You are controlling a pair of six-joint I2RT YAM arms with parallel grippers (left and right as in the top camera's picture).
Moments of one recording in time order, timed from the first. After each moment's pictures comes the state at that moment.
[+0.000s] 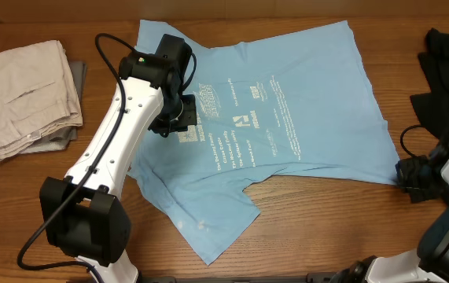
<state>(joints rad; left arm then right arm) -0.31 1.85 1.70 -1.31 0.04 -0.40 -0.60 1.71 0.92 -0.68 -0.04 0.78</state>
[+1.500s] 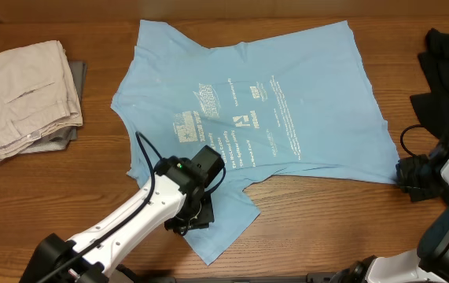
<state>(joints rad) -0.66 1.47 0.87 -1.08 0.14 -0.82 -0.60 1.71 0.92 -0.67 -0.04 0.78</state>
